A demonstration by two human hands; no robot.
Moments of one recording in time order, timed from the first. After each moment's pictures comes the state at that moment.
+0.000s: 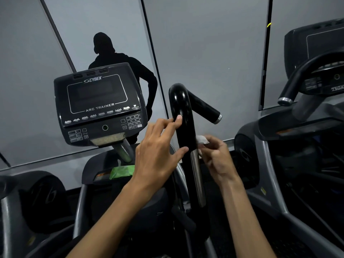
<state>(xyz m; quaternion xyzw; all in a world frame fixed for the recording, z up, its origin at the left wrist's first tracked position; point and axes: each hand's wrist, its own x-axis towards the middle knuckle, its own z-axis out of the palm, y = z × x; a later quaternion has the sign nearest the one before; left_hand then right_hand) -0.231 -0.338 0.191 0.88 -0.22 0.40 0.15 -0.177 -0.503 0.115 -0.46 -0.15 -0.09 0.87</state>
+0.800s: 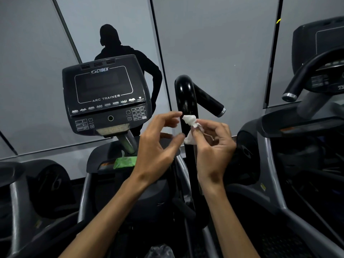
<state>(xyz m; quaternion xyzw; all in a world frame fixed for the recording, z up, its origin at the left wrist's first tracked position) -0.253 -0.329 0.188 0.78 -0.31 0.33 0.43 -0.247 -0.447 0.155 -0.52 -0.03 -0.43 0.74</state>
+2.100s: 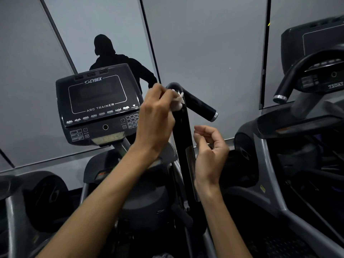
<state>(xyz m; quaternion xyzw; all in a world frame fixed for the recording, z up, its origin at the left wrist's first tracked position) -0.208 -0.364 0.248 0.79 -0.29 0.52 0.17 -0.238 -0.456 0.156 -0.47 0.03 -0.37 0.80</state>
